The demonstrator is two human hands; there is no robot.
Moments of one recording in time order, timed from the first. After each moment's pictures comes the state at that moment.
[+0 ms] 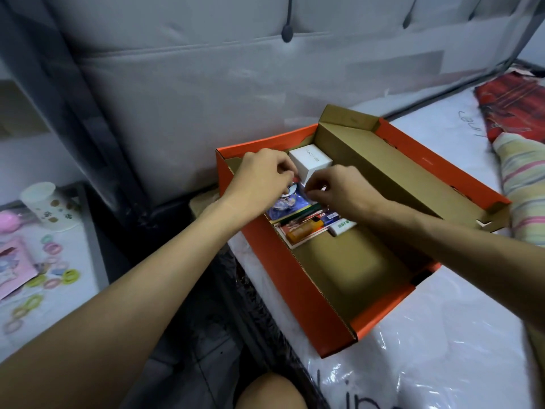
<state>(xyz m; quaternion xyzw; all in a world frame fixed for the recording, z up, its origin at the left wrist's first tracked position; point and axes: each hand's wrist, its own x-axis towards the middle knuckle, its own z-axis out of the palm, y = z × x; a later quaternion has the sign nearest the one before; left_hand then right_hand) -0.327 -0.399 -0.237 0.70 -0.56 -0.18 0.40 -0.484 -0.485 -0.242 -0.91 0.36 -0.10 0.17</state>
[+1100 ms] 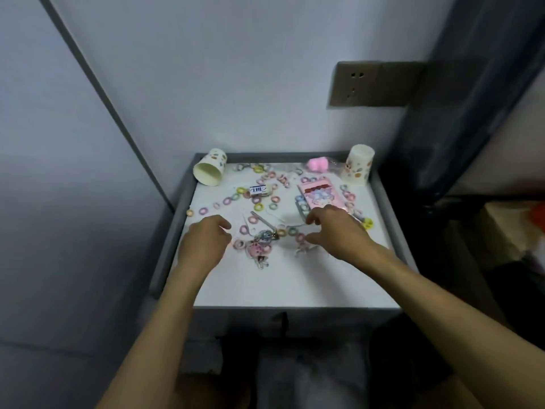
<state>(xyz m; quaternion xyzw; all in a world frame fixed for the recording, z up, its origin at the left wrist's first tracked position) -0.018 0.101 -0.344 0.95 -0.10 -0.13 0.27 -0.124 -0.128 -0.330 -0.96 0.18 0.04 0.21</state>
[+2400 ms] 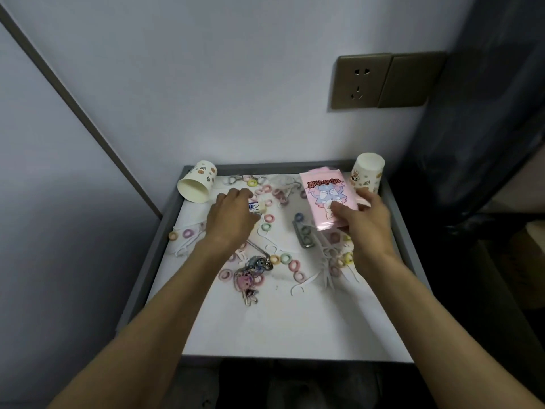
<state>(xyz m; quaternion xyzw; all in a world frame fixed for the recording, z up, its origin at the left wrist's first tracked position) 0.048 -0.005 -0.357 0.96 -0.24 0.00 0.13 -0.091 -0.182 -0.346 -0.54 0.37 -0.24 0.71</state>
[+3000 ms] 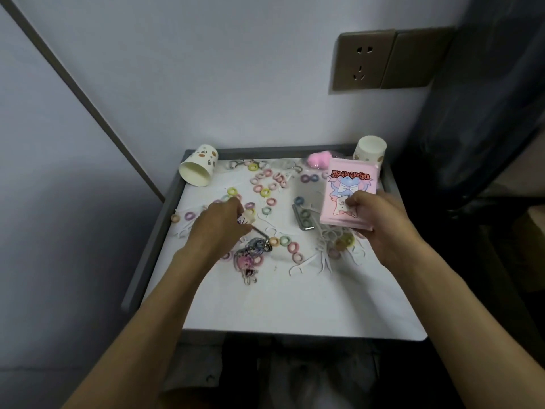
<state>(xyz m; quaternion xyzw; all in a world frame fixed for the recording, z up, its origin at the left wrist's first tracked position) 0.016 0.033 -0.352 0.96 -0.22 -0.10 0.13 -0.117 -0.189 -0.330 -0.51 0.37 -0.14 0.76</state>
